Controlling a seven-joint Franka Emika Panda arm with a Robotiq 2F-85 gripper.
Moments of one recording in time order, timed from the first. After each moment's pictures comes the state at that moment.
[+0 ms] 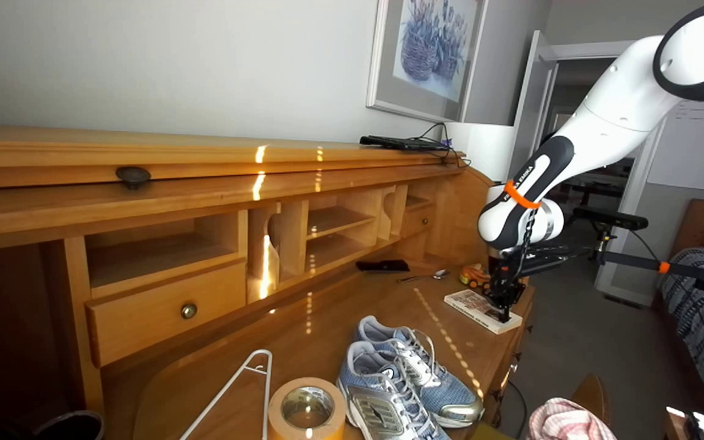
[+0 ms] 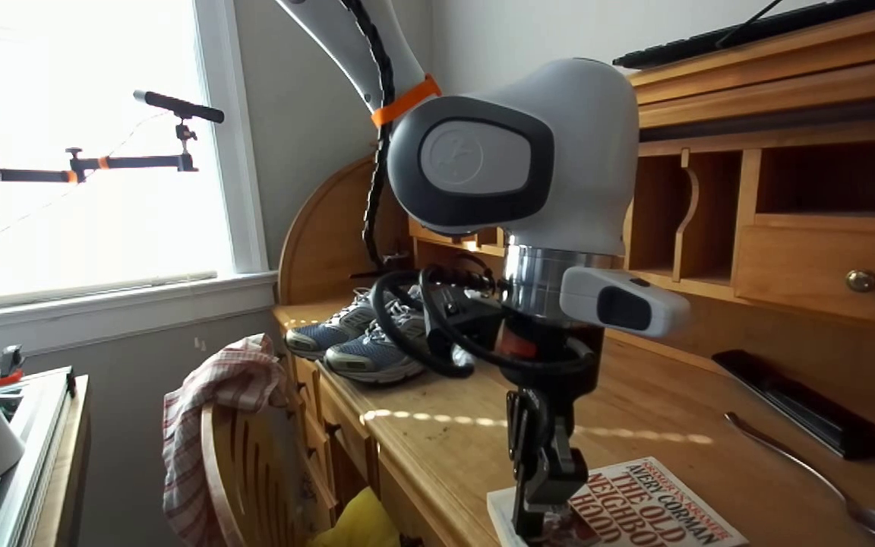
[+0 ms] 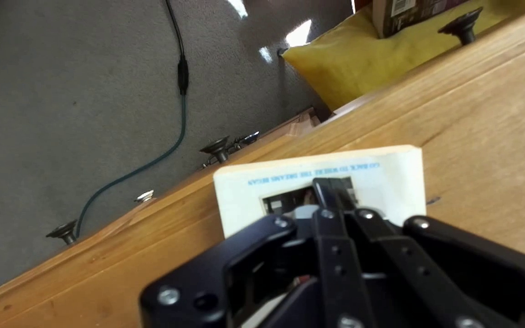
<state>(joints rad) -0.45 0.58 -0.25 -2.03 0.00 2.47 -0.10</state>
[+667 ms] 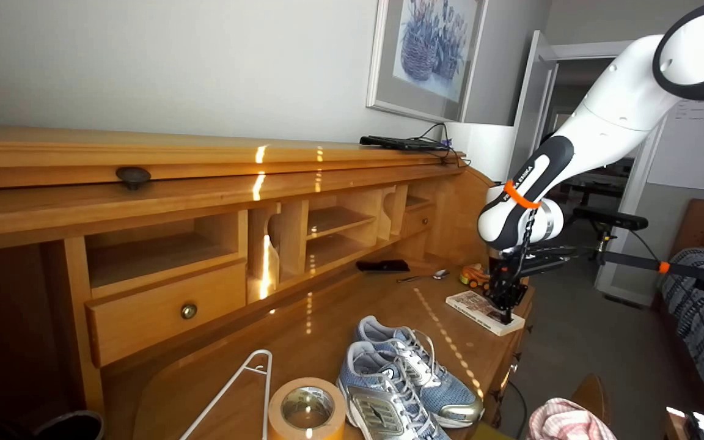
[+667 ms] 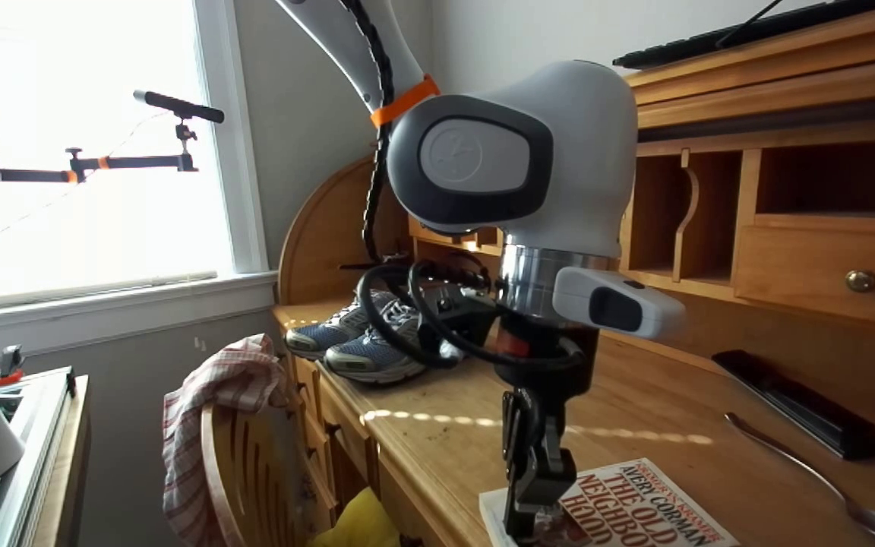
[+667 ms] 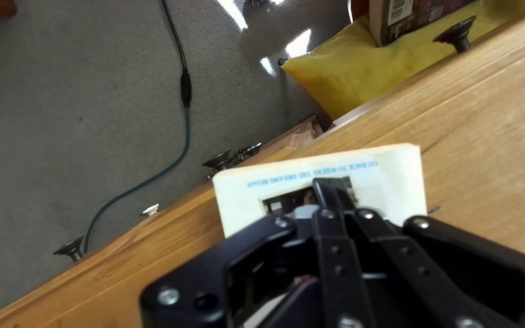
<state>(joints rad) -0.44 0.58 -0.26 -2.03 0.00 2.44 -0.06</state>
